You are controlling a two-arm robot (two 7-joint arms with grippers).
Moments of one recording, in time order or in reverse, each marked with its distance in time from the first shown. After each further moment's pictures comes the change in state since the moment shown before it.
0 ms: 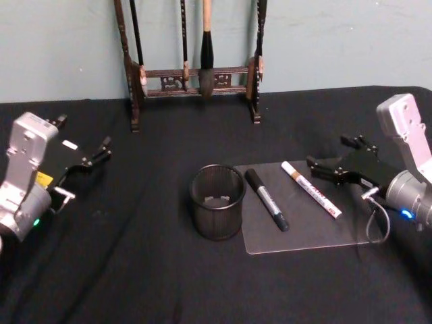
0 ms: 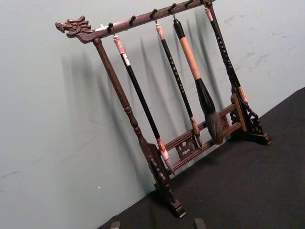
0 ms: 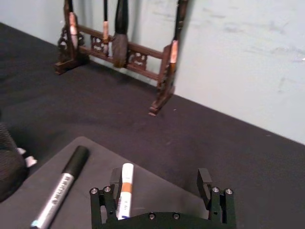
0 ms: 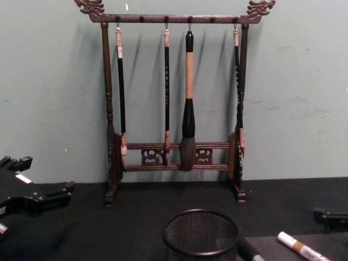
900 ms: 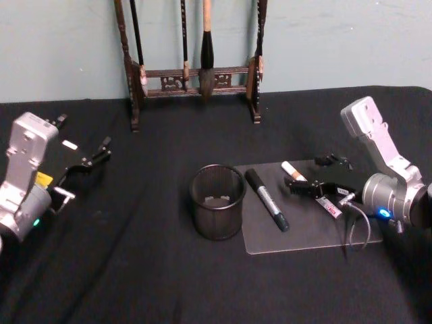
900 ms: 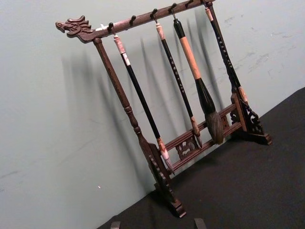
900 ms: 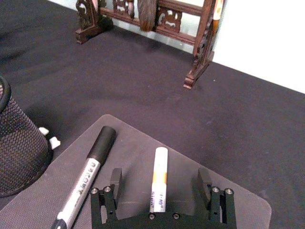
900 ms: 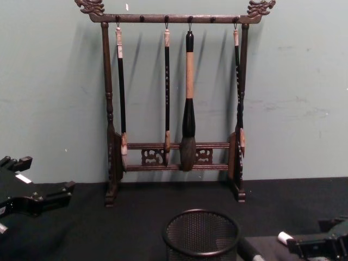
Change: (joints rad) left arm 0.000 0.000 0.000 0.000 0.000 0.000 0.000; right arm 0.096 -0.082 -0.034 0.104 -0.038 0.175 0.133
